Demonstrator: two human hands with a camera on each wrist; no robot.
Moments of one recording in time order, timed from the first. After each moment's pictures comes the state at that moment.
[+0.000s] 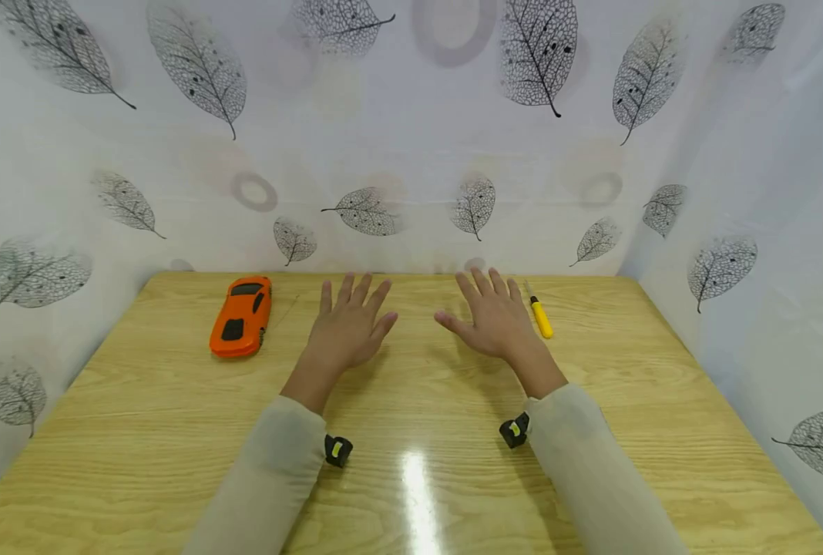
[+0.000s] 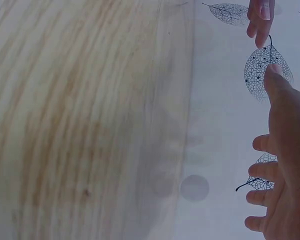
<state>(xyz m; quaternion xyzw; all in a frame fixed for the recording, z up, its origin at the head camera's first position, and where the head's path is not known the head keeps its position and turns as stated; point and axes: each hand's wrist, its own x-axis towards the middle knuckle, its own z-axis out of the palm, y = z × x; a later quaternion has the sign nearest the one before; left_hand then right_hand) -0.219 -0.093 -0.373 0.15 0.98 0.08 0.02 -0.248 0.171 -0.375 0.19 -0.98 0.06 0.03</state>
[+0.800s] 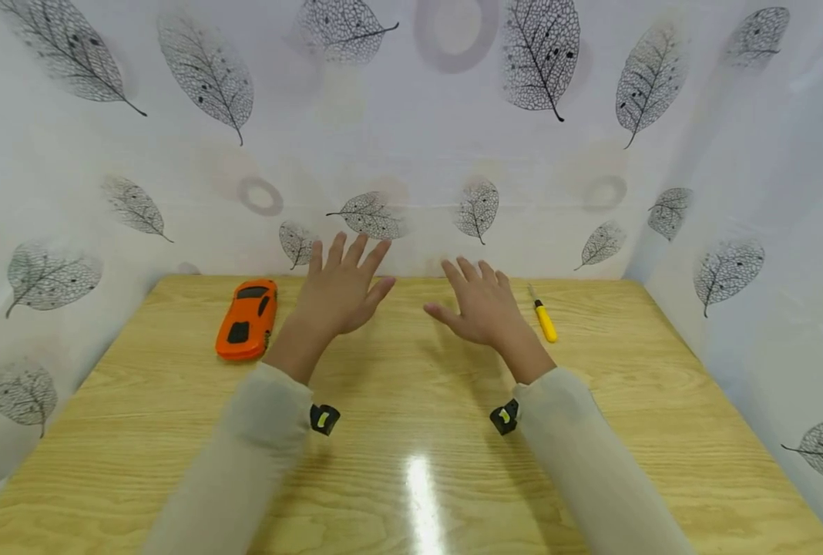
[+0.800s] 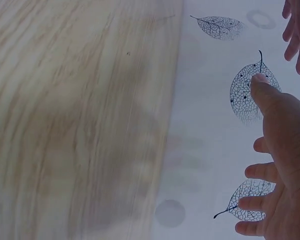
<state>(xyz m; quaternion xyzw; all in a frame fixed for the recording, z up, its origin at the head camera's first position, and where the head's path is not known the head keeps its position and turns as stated) -0.234 -0.103 -0.312 0.15 0.99 0.01 -0.04 -0.265 0.148 -0.361 0.21 -0.97 0.05 0.05</state>
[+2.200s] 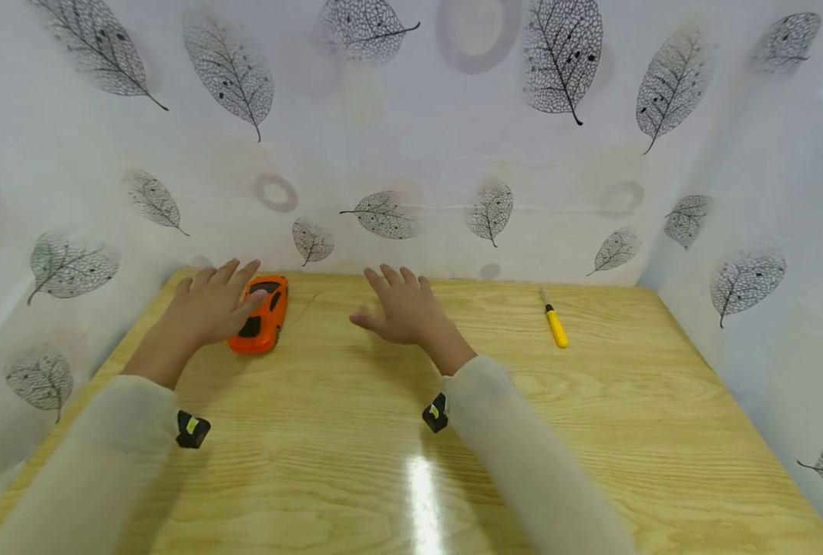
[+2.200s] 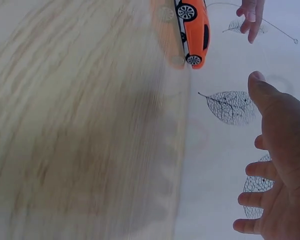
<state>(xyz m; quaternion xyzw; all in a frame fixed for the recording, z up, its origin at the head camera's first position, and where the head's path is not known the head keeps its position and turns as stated) -0.217 -0.294 -0.340 0.08 0.99 0.06 0.05 -0.270 0.025 -0.369 0.30 -0.95 0.07 -0.01</state>
